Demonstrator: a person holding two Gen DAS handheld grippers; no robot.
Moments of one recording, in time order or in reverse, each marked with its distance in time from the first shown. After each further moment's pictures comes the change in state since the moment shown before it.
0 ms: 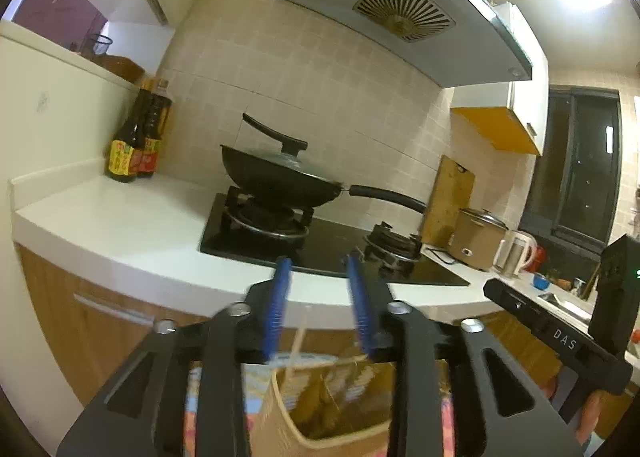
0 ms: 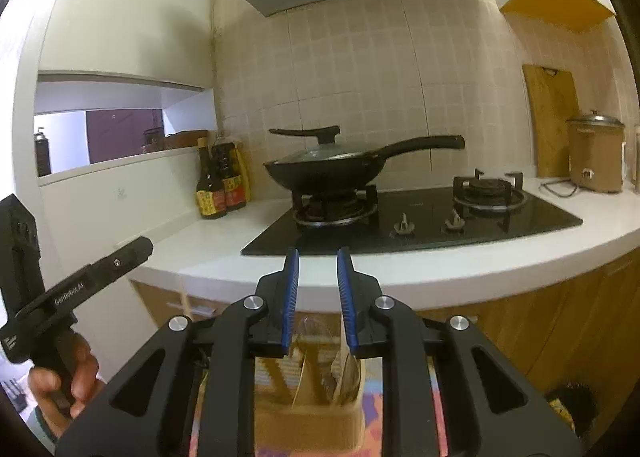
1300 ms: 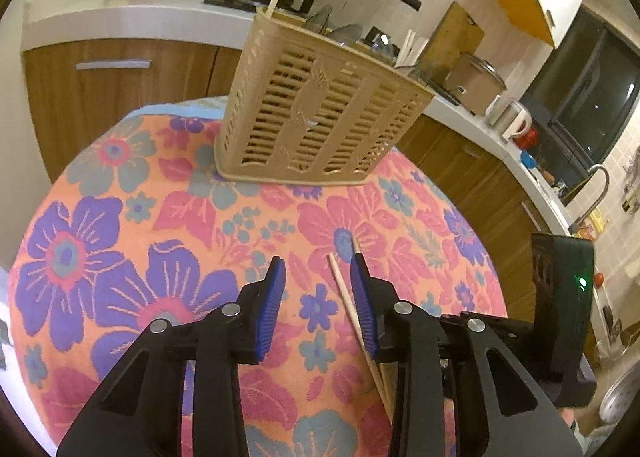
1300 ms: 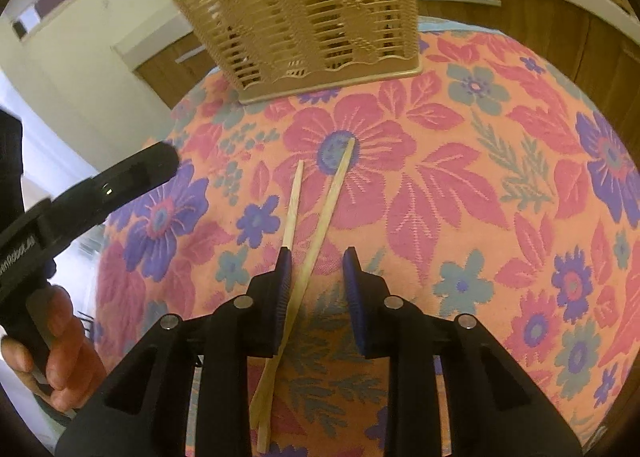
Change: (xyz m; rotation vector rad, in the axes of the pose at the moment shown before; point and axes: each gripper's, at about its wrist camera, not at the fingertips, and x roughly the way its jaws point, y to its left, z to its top) left arm -0.056 -0.007 -0.155 -0.112 0.646 -0.008; right arm -0.039 0.049 -0.206 0.143 0.787 0.006
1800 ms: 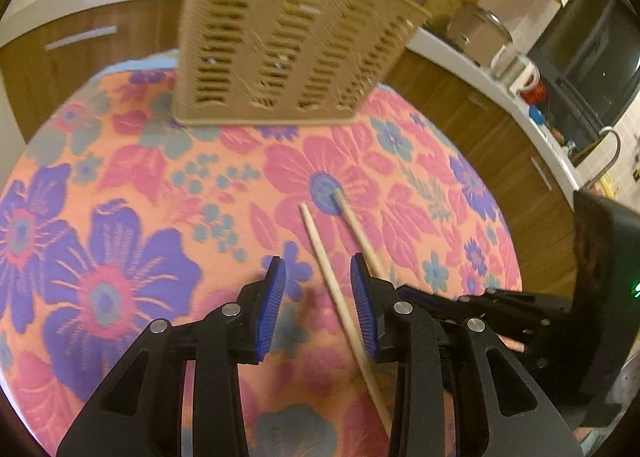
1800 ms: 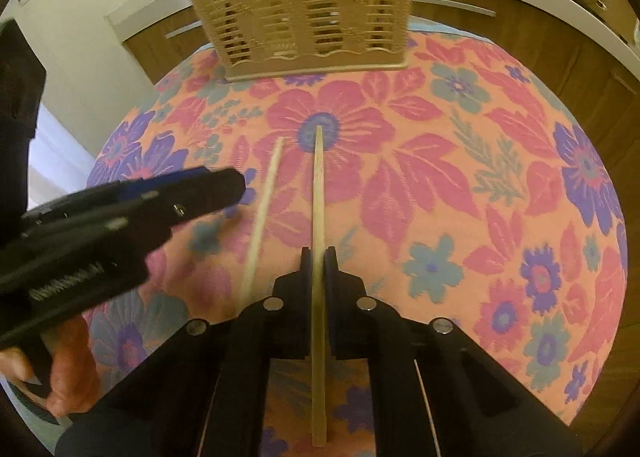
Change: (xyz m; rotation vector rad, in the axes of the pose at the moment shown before) left arm 0.045 -0.029 -0.017 0.058 0.176 0.025; right arm -0.008 -0.007 -0.014 -0.052 0.025 -0.105
